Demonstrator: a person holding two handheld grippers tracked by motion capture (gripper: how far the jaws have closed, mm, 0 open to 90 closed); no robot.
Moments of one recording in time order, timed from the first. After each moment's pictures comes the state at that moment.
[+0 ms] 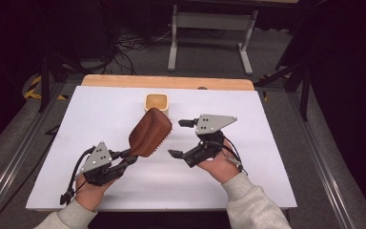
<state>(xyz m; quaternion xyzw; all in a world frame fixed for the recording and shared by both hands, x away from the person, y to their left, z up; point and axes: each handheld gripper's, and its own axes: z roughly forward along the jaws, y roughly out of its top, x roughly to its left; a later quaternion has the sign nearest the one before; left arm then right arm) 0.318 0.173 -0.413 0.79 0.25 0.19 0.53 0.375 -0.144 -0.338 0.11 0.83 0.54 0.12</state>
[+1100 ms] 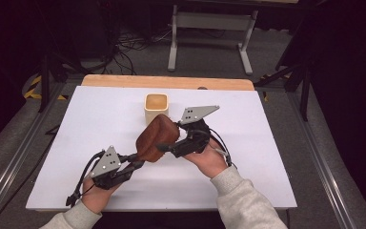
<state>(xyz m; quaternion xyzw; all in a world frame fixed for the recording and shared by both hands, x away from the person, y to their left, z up) 0.313 0.156 -0.421 0.81 0.23 0.19 0.51 0.394 -0.115 -0.339 0.15 0.84 0.52 0.03</state>
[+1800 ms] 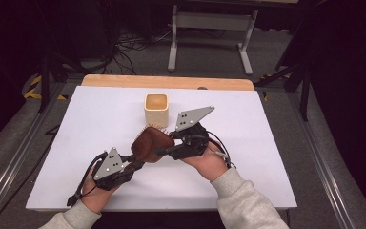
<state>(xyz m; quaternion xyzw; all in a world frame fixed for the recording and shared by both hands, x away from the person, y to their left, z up) 0.312 0.153 -0.424 0.82 0.21 0.21 0.49 0.373 -0.104 -0.321 0.10 0.86 0.49 0.01</state>
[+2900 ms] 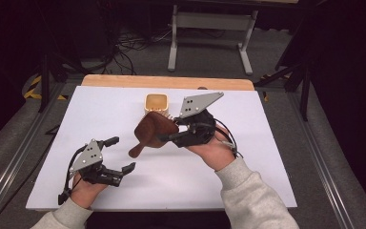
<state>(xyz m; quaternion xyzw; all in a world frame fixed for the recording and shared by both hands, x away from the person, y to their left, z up) 0.328 0.193 -0.423 0.76 0.24 0.20 0.57 0.375 -0.111 -0.275 0.09 0.86 0.49 0.07</state>
